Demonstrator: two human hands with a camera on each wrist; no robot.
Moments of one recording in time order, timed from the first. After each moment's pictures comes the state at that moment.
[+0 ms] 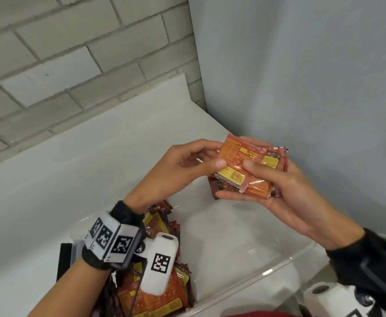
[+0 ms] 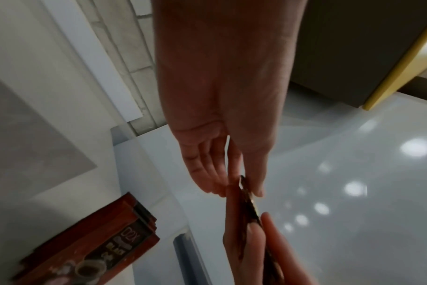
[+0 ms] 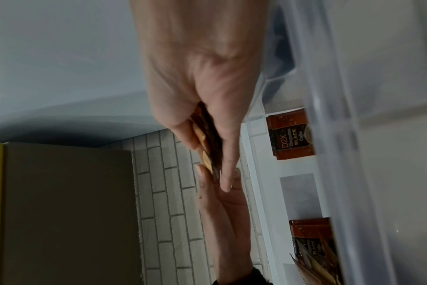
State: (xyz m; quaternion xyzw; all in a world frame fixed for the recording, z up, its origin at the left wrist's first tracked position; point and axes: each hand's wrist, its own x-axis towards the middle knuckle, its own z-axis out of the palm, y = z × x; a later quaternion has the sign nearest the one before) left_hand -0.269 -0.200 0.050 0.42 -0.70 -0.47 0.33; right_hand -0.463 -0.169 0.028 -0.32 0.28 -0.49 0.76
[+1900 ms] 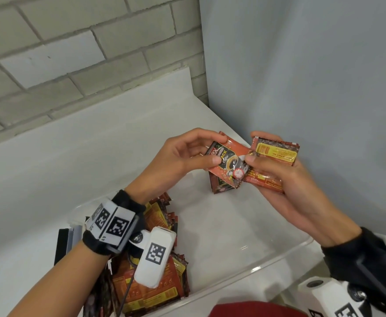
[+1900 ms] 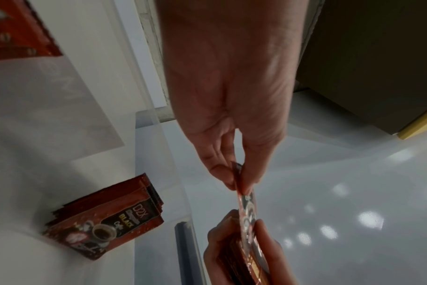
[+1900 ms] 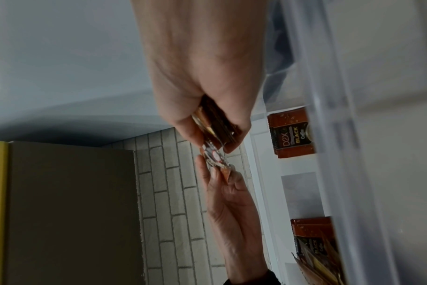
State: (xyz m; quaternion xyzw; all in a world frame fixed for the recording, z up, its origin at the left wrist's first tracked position) left_hand -0.259 -0.202 0.035 0.35 -0.61 -0.58 0.40; right_hand -0.460 -0.172 0.022 -0.34 0.31 -0.55 0.70
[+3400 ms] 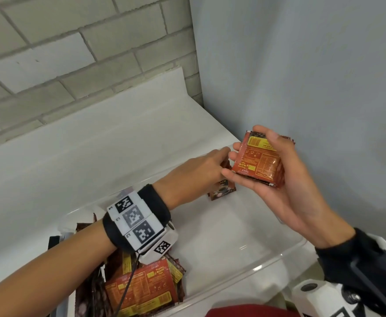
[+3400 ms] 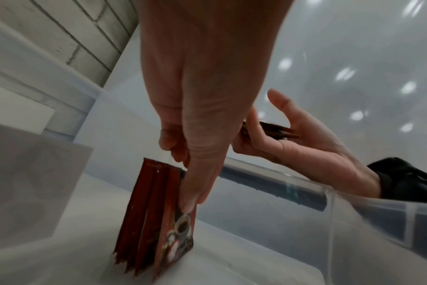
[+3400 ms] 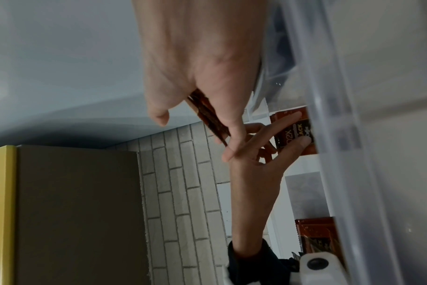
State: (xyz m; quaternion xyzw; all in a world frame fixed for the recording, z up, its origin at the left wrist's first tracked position) left_hand -0.296 -0.220 0.007 0.37 -0.92 -0.09 0.04; right_hand -0.461 -0.170 0.033 -0.22 0.29 -0.58 0.73
